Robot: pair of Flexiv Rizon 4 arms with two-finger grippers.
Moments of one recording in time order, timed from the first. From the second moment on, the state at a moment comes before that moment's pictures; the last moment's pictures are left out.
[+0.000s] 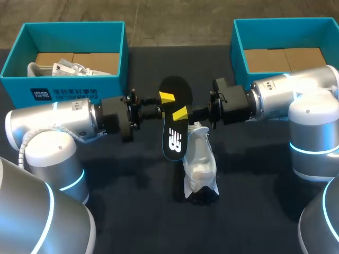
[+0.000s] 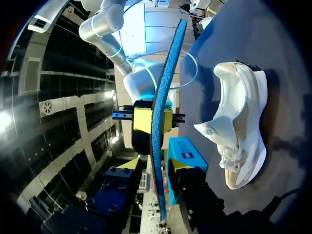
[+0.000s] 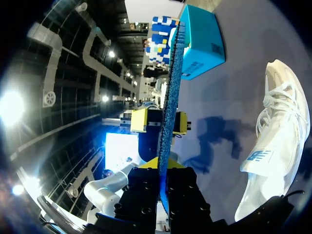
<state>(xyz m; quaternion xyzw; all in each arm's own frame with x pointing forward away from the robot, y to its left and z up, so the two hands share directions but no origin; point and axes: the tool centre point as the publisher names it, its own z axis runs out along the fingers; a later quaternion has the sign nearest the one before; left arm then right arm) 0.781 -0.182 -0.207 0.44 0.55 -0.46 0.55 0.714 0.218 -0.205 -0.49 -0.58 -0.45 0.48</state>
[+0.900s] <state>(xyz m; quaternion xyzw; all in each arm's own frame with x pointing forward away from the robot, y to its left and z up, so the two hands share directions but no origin) 0.783 -0.188 -0.211 0.45 0.55 -0.46 0.53 0.709 0.218 -0.205 -0.48 -0.59 -0.45 0.48</state>
